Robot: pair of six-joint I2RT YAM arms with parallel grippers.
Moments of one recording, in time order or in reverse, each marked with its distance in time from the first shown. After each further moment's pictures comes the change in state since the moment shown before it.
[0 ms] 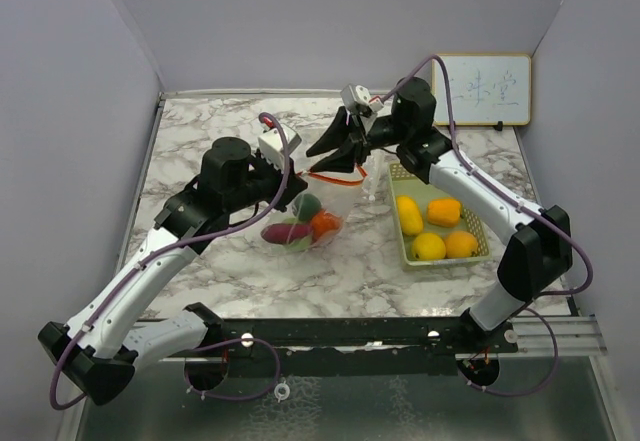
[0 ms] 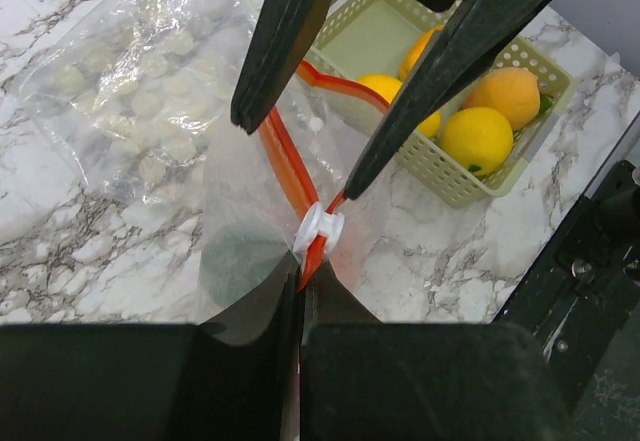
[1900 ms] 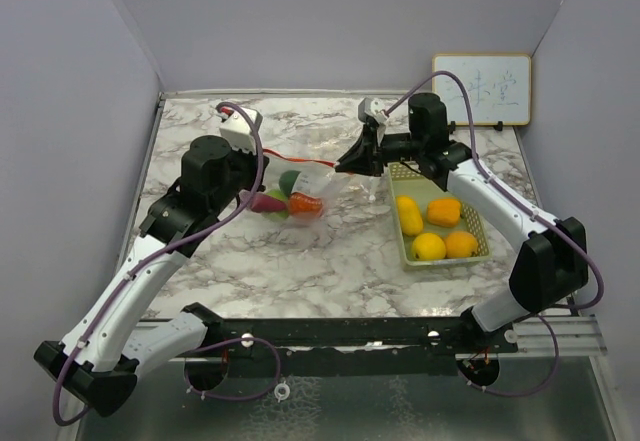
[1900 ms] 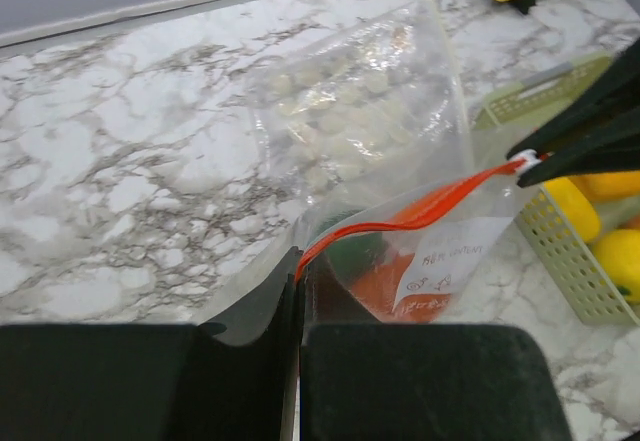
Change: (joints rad) left arm 0.096 -0.048 0.005 0.005 -0.315 -0.030; right arm -0.106 -0.074 -0.138 -0.318 0.237 -0.224
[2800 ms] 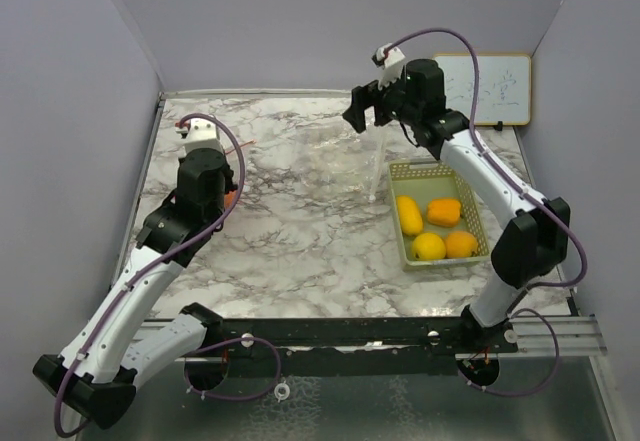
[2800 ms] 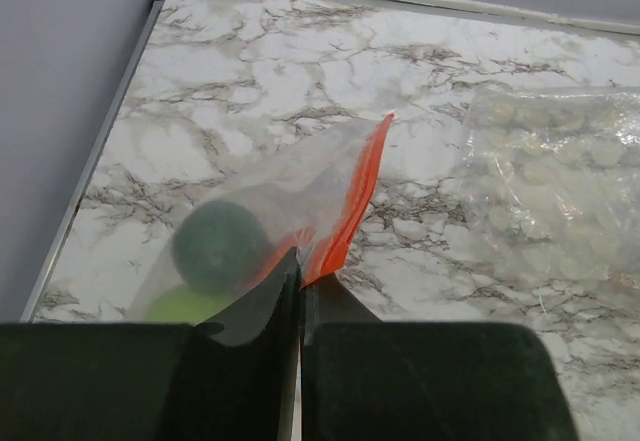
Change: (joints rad) left arm 0.034 -0.073 -0.087 -0.038 -0.537 -0.122; right arm -0.030 0.083 0.210 -0.096 0.700 0.233
